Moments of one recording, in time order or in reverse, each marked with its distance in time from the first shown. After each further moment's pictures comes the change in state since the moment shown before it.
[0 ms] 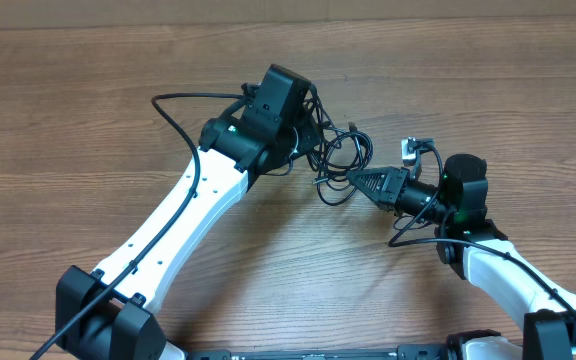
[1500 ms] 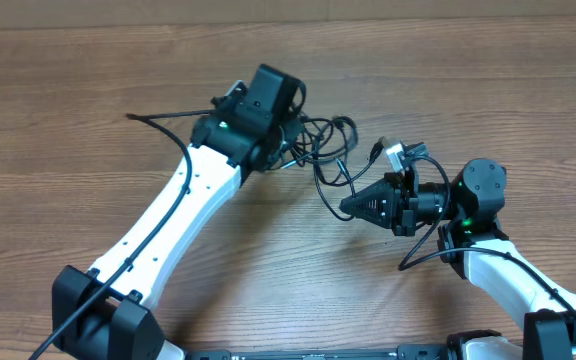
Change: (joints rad) left arm 0.048 0.000 0.000 -0.055 -0.131 -0.306; right arm -0.005 0.000 0.000 0.436 -0.559 -0.206
